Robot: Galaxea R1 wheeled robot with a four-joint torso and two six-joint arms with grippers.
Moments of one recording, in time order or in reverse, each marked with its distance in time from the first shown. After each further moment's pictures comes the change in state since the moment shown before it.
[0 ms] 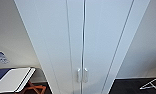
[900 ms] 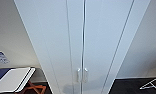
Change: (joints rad) left arm -0.157 -0.234 0.238 0.105 0.021 0.003; right arm 0.189 -0.218 0.289 -0.007 -0.019 -0.006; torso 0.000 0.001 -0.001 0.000
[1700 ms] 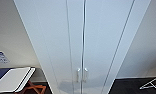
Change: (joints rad) left arm -0.169 -0.078 0.081 0.116 0.016 -0.004; right arm 0.207 -0.067 0.114 -0.009 -0.054 -0.001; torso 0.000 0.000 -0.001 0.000
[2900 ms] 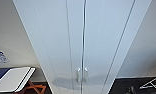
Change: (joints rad) left arm -0.312 -0.034 0.075 -0.005 0.101 -0.091; right arm 0.337 0.006 0.054 -0.003 -0.163 0.052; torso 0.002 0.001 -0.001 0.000
